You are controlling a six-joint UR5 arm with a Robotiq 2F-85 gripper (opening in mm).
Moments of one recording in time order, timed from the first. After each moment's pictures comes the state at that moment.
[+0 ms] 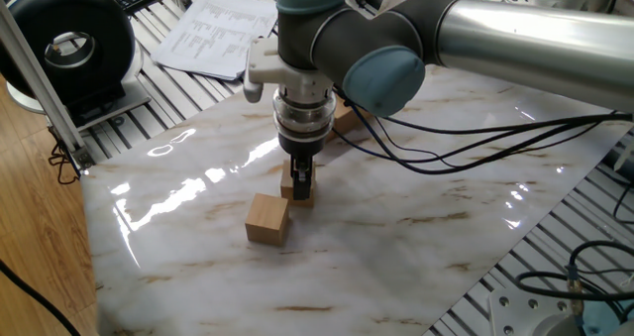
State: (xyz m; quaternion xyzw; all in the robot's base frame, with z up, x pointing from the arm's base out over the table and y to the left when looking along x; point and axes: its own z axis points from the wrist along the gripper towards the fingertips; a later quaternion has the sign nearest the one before) arm 0.492 0.116 0.026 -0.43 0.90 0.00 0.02
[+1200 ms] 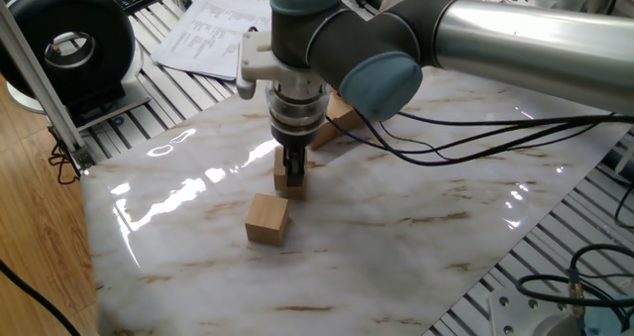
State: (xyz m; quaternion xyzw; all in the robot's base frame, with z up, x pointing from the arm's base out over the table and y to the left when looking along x) arm 0.526 0.114 0.044 -0.46 0.89 -0.05 0.07
